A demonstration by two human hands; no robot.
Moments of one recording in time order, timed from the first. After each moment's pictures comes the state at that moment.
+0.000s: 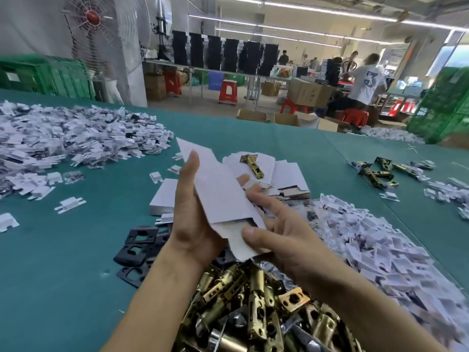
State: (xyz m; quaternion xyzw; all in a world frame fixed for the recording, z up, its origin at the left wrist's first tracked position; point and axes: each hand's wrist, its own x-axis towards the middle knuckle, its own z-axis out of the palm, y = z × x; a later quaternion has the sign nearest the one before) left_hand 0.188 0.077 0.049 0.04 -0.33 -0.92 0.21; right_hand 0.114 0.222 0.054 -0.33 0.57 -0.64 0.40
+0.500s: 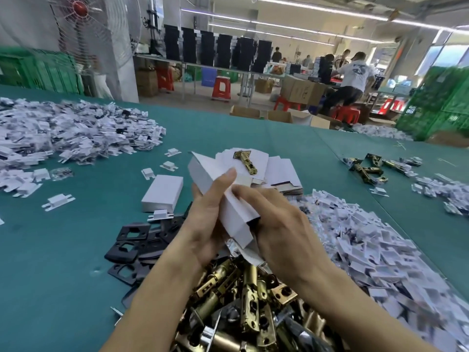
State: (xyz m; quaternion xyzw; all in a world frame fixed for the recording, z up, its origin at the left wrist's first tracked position) left_hand 0.178 0.087 0.039 0.17 -0.44 -0.86 0.20; right_hand 0.118 0.219 0.053 -0.53 0.79 -0.29 -0.11
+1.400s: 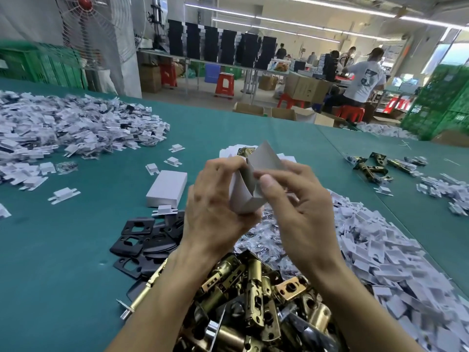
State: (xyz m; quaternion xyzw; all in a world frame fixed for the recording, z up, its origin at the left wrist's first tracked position) left_hand 0.179 0.087 0.026 0.09 -0.81 -0.29 0.51; right_hand 0.127 0.209 0.070 -0.42 0.67 -0.61 -0.06
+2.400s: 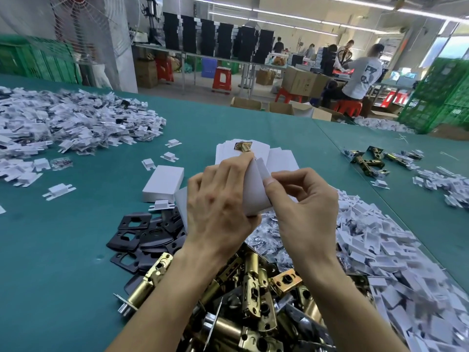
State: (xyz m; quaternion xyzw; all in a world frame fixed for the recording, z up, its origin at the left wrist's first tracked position) left_hand 0.177 0.099 0.025 0.15 -0.87 -0.10 0.46; right_hand 0.124 0.211 0.058 -0.28 0.68 -0.67 -0.08
